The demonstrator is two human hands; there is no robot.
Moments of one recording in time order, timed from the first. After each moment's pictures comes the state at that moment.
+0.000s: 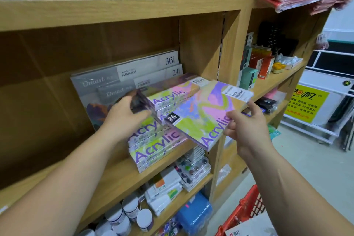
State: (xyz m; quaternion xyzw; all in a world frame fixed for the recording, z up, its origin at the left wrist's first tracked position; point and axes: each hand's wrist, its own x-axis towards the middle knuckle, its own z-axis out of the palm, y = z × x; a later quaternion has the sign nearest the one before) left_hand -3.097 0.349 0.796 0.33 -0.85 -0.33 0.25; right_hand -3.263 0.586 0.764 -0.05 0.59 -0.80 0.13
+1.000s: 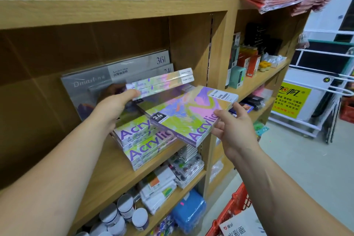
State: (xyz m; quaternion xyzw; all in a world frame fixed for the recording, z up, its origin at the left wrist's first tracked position) left_hand -3.121 0.319 0.798 0.31 -0.69 -0.57 0.32; right_hand -3.238 0.587 0.763 -0.07 0.51 -0.84 0.18
